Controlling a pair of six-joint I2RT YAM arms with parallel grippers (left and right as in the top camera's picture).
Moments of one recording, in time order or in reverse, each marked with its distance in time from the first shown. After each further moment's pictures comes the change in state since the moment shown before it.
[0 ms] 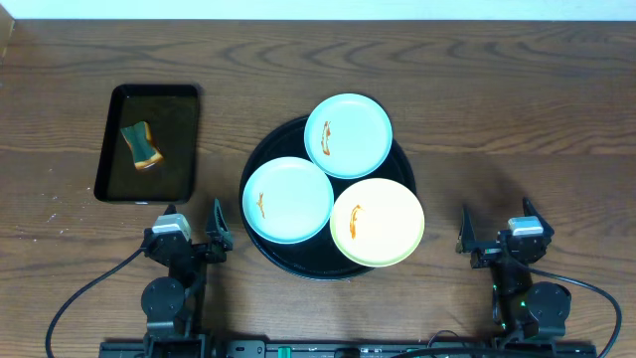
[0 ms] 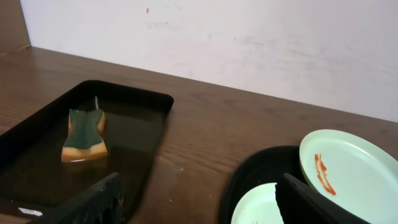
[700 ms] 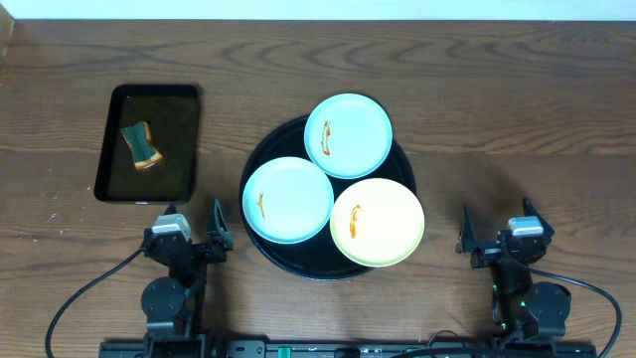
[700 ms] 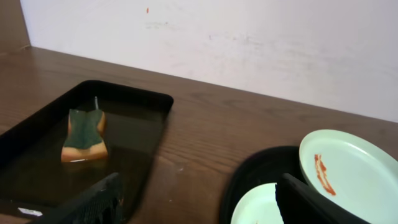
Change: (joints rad) left arm 0.000 0.000 0.000 0.005 0.002 -0.006; right arm 0.000 0.000 0.000 0.000 0.000 0.000
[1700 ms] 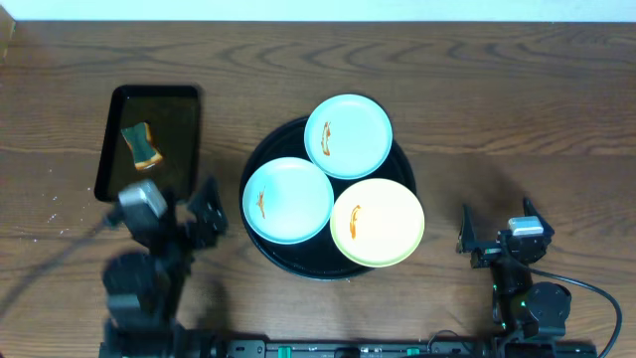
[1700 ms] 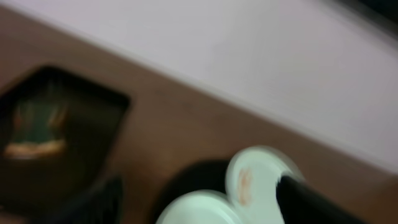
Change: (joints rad) left arm -0.001 0.440 0.565 -0.293 0.084 -0.216; right arm 0.000 0.000 0.000 0.000 0.001 0.000
